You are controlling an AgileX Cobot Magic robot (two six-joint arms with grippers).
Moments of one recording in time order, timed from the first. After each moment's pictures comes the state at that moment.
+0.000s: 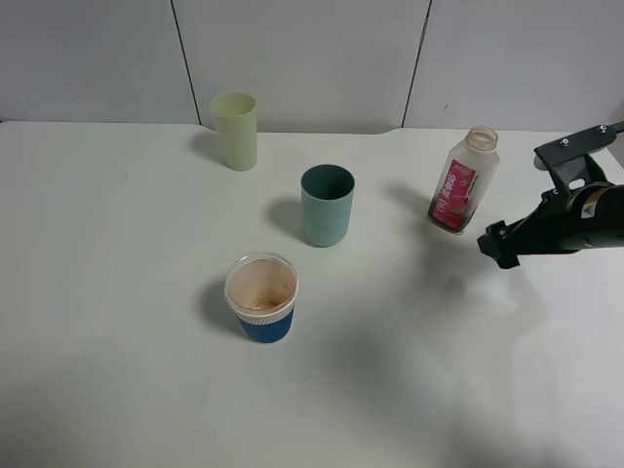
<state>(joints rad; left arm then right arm) 0.08 -0.01 -0.51 0.00 1.06 -0.02 0.02 1.59 -0.49 -0.25 -0.15 -0.11</state>
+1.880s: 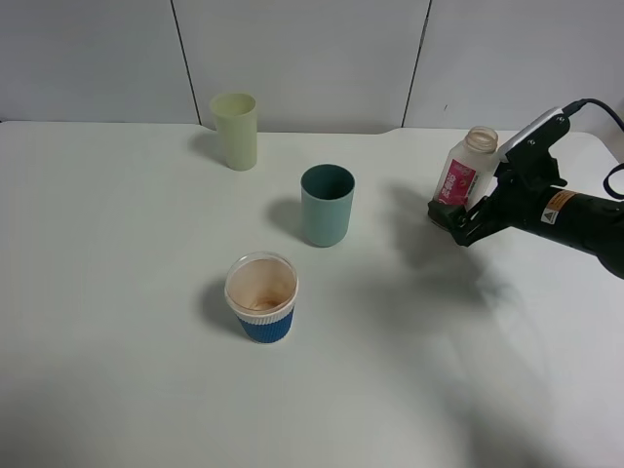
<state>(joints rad) 0.08 -0.01 -0.51 0.00 1.06 -0.02 -0.07 1.93 -0.53 -0.57 -0.97 -0.21</state>
